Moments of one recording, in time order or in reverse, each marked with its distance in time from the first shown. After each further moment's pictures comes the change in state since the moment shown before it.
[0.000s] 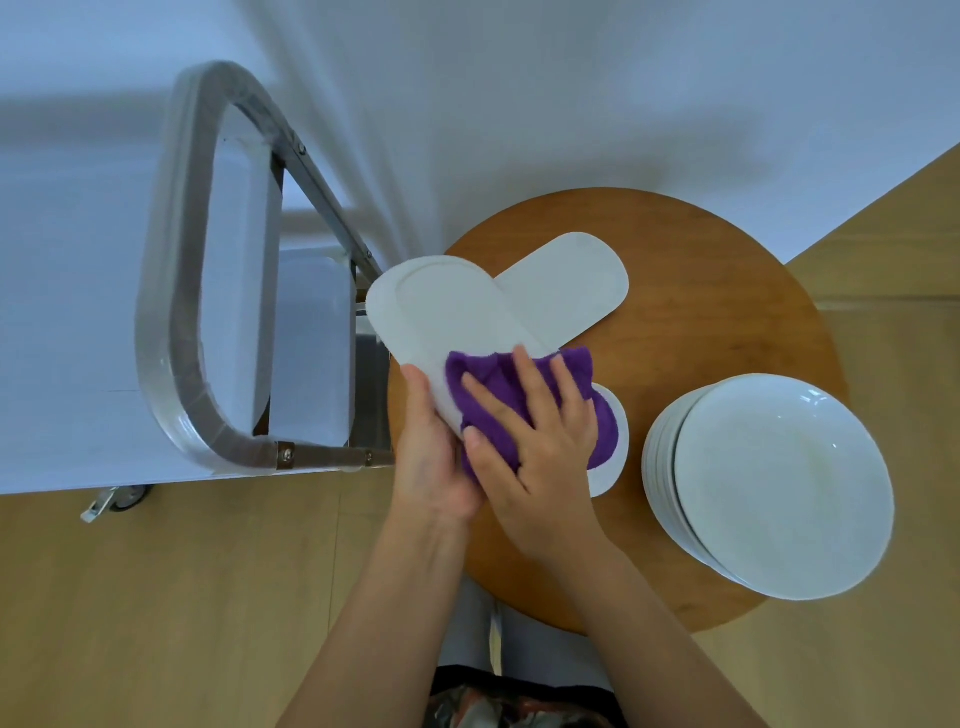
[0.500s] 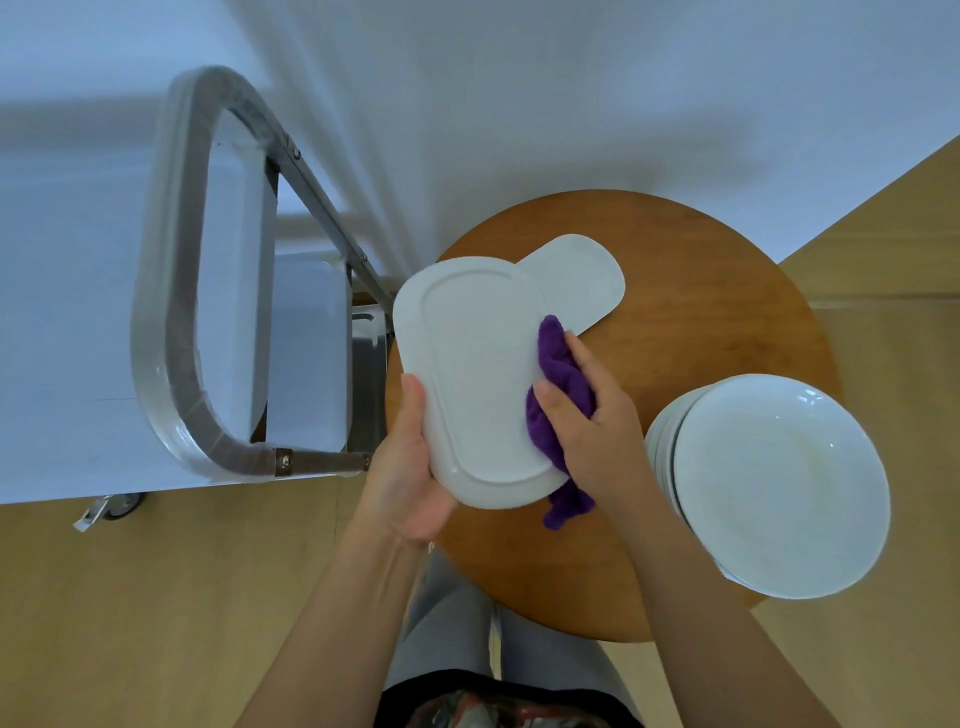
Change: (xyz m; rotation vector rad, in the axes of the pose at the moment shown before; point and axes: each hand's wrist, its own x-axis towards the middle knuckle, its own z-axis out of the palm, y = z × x) left_hand 0.002 0.018 -0.029 0.214 -0.161 -0.026; right_hand 0.033 0.028 -0.026 0.373 -0.117 0.440
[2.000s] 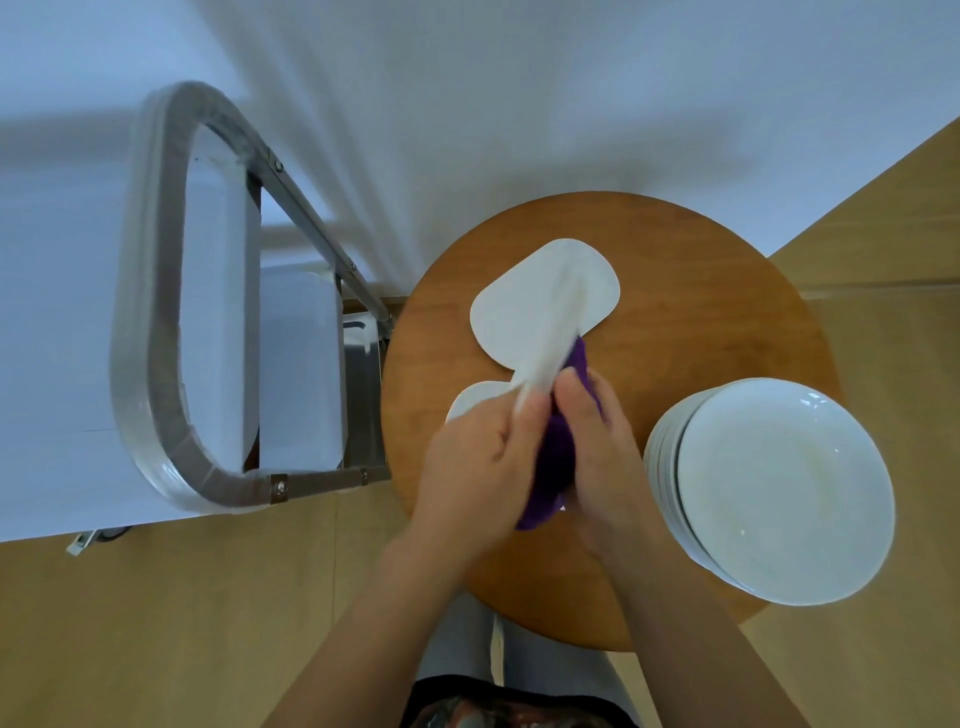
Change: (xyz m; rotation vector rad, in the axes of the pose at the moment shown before) left_hand -0.006 0.001 0.051 1.282 0.044 0.467; right_hand -0.012 -0.019 0.013 0.581 -0.008 0.256
